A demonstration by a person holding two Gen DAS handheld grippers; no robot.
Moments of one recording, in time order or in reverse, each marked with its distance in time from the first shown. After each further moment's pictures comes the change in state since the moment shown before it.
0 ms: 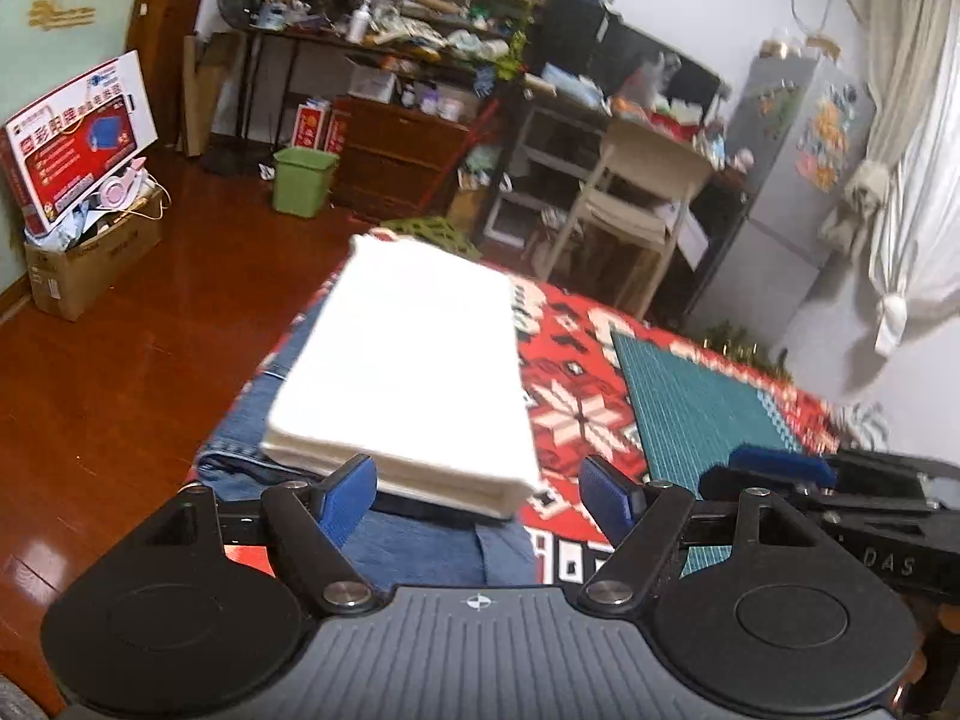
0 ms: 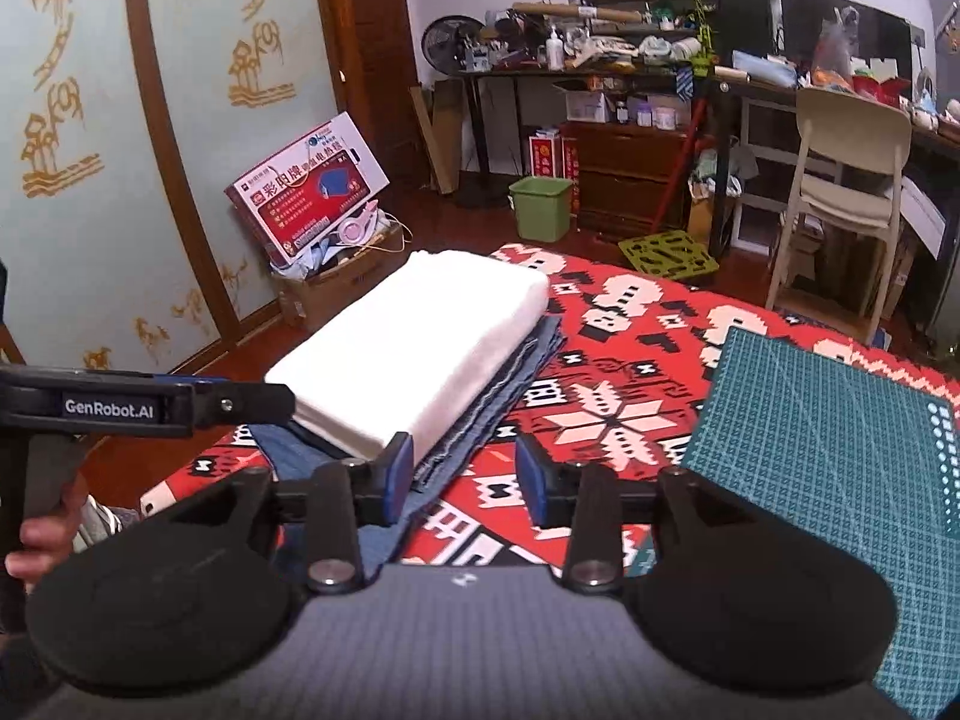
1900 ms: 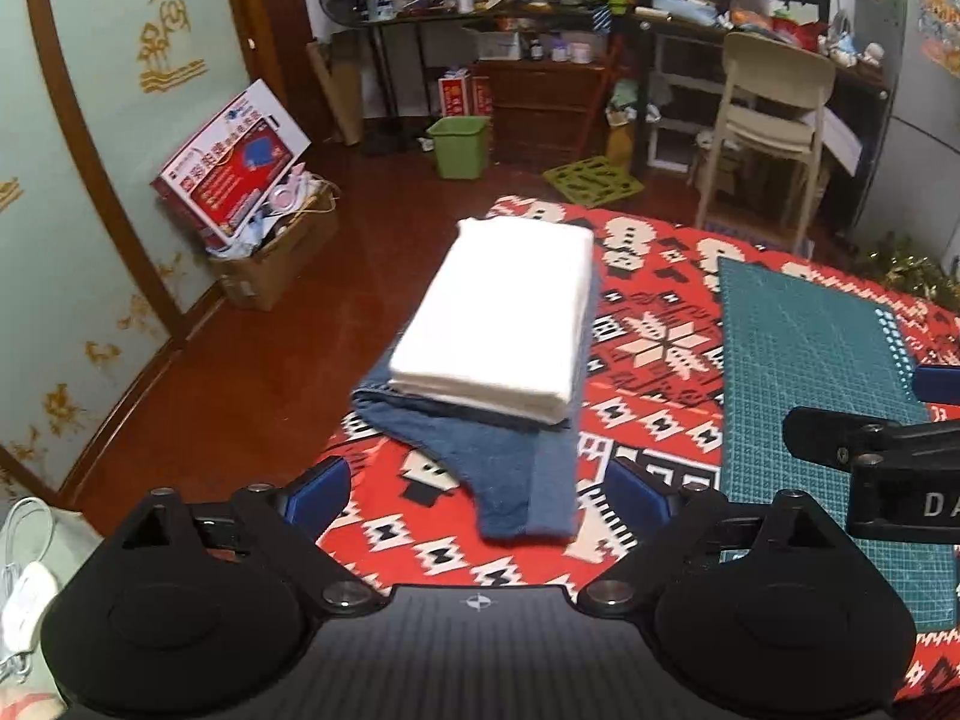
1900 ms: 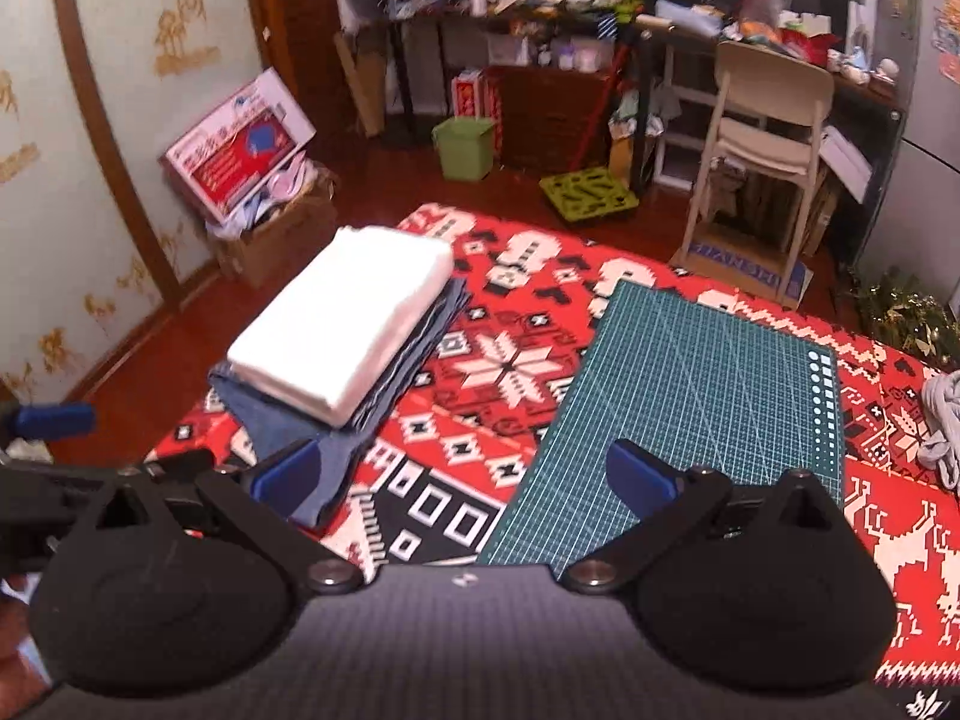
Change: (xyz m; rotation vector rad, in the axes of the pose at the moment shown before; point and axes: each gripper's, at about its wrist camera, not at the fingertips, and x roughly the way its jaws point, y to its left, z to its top) left arm -0.076 -0.115 0.002 0.063 0.131 0.464; right arm -0.081 -0.005 0.041 0.059 0.173 -0.147
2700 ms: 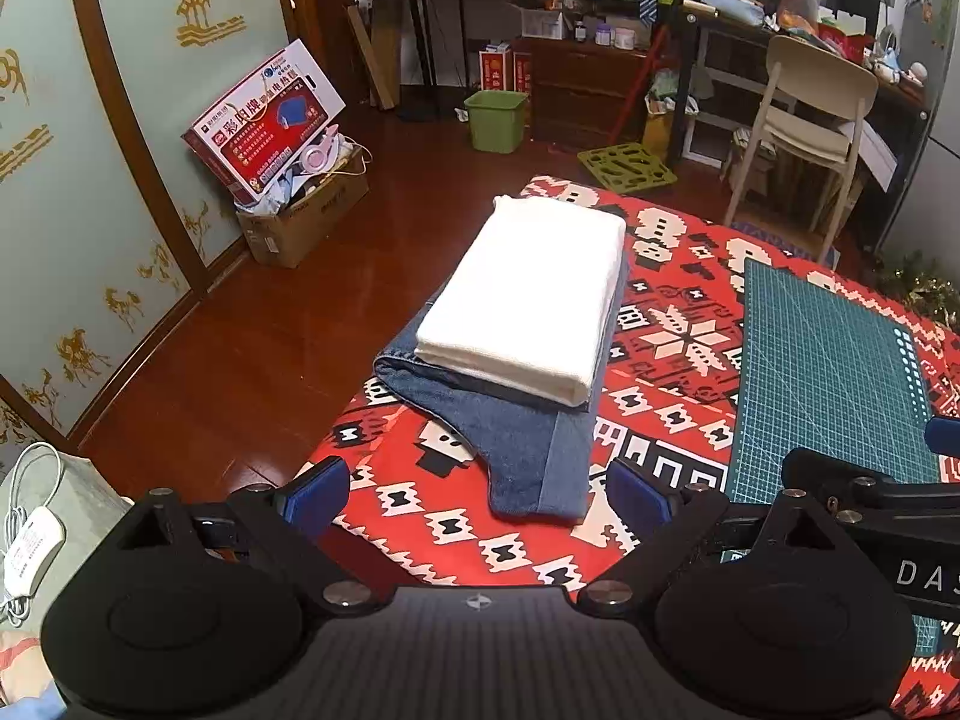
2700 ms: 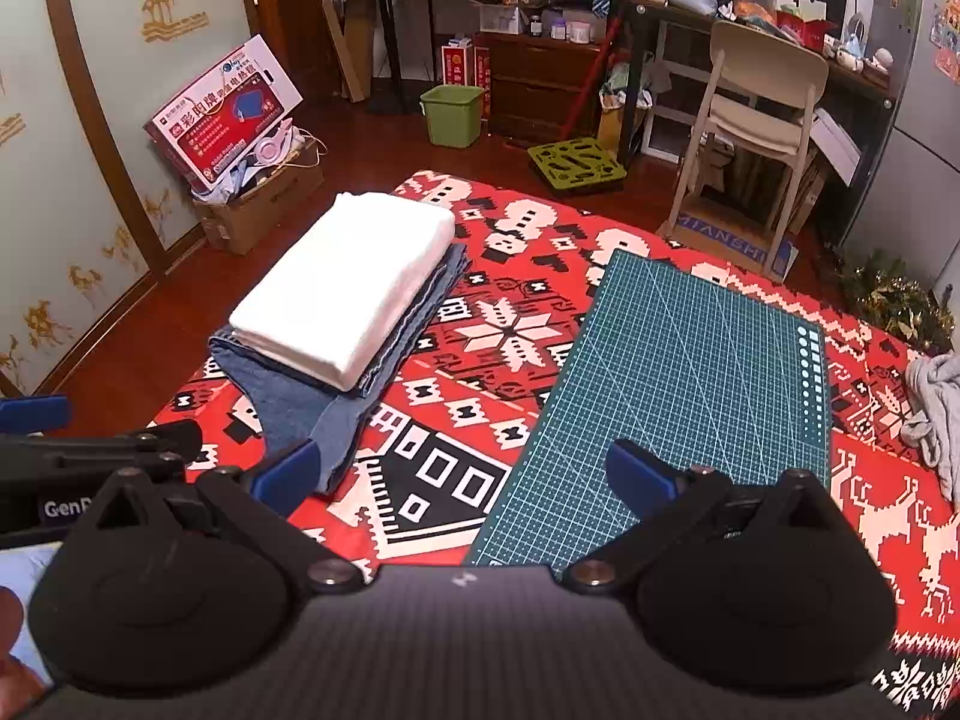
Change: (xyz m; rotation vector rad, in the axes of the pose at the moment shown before) left arm -0.004 0.007 0.001 -0.075 0.046 0.037; right arm -0.007 0.020 -0.002 0.004 0.059 -0.041
